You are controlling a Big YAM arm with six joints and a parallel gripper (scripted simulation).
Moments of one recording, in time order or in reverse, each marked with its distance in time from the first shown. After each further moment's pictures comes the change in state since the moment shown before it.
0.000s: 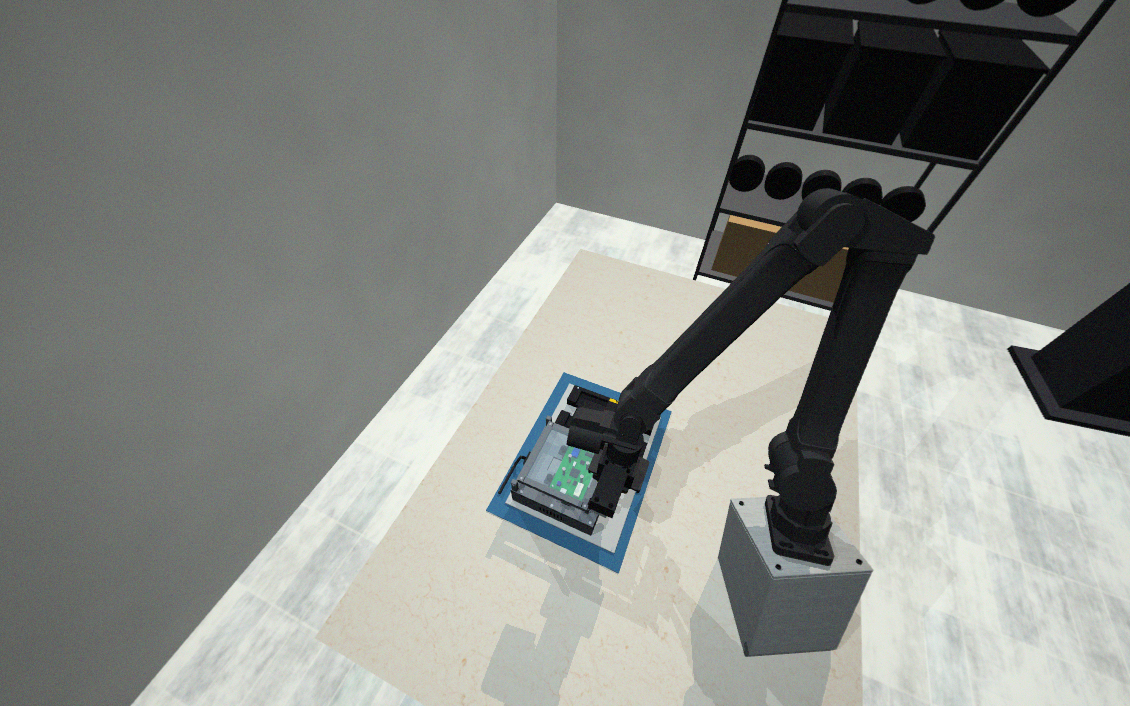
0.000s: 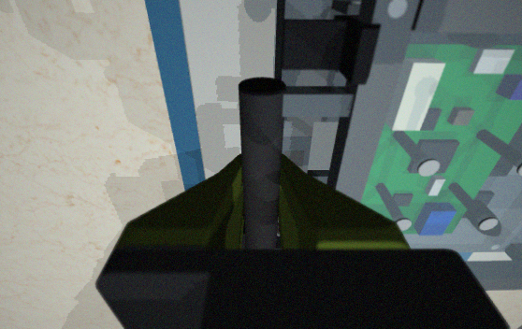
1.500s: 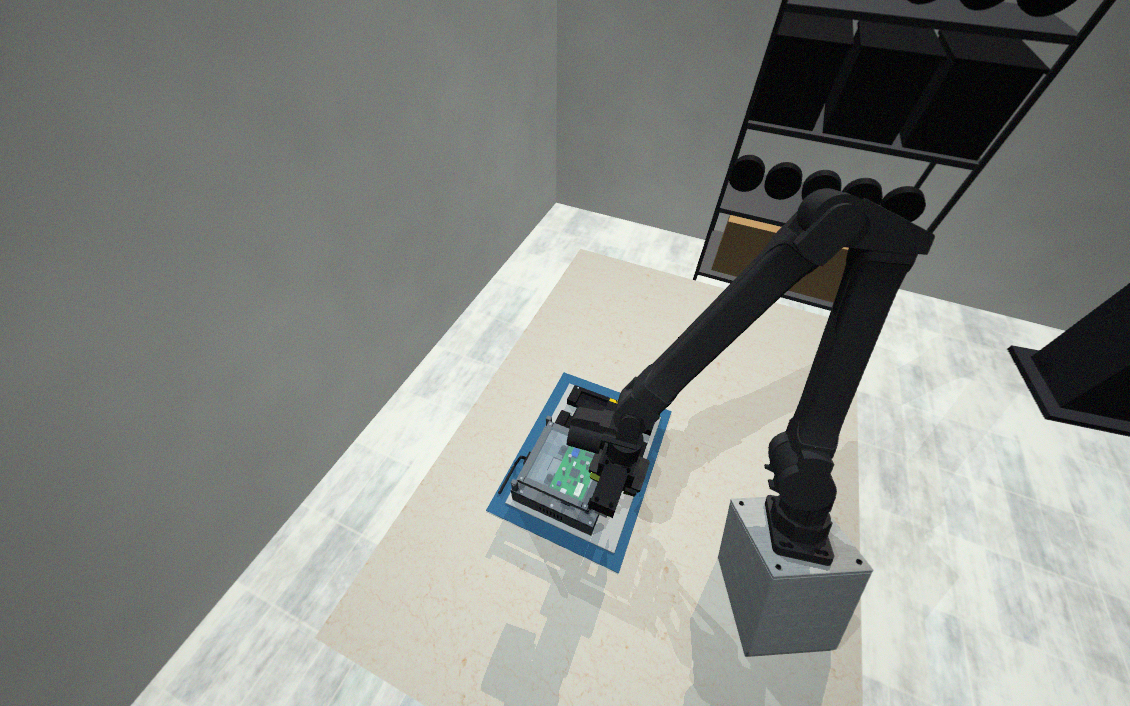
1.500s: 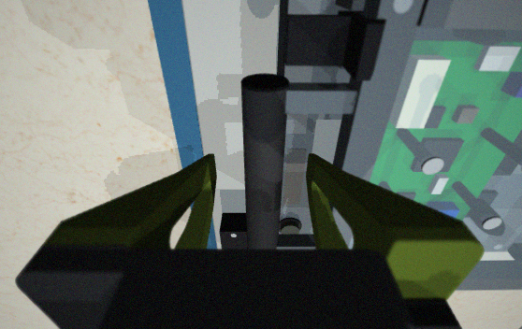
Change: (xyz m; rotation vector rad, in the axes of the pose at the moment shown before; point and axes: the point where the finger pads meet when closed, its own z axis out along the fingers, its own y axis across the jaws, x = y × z) arm 0.001 0.001 0.000 -0.007 0.005 -0.002
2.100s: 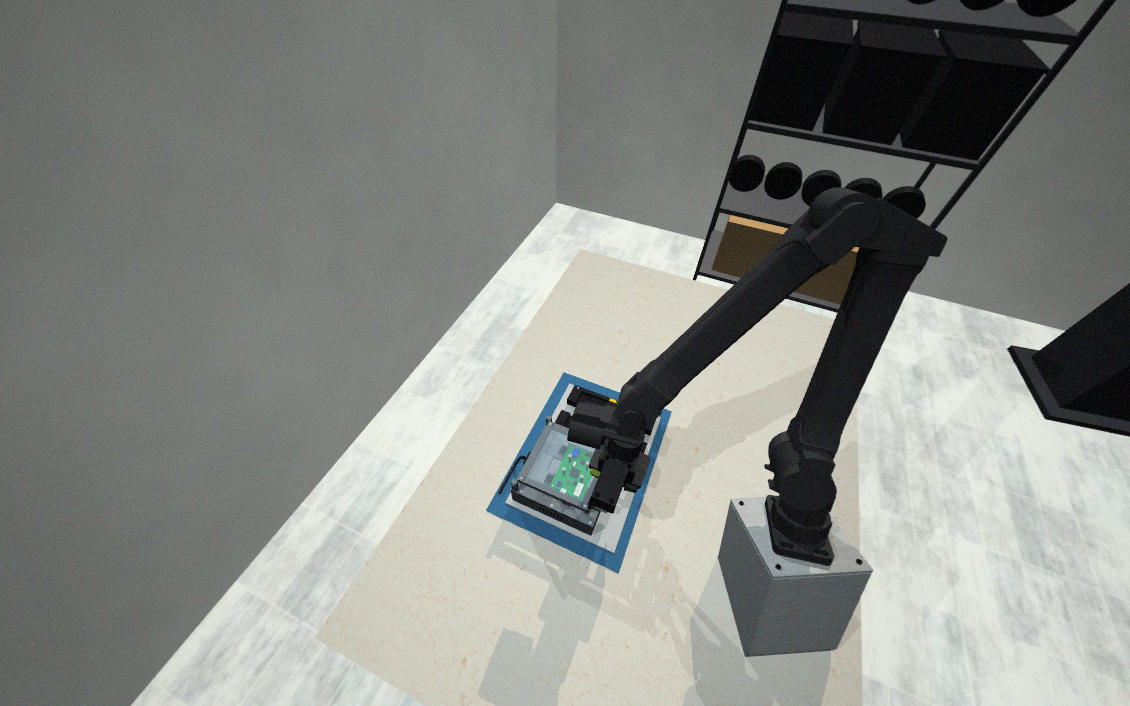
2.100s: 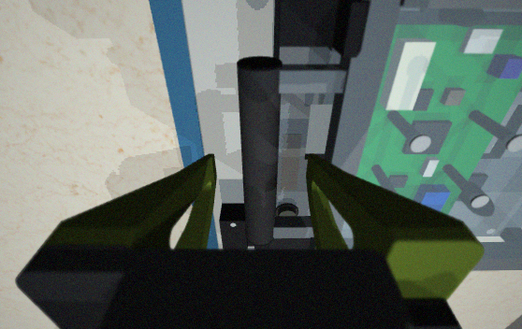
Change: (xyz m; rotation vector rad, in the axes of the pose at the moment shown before) arm 0.004 -0.002 -0.009 0.005 0.000 0.008
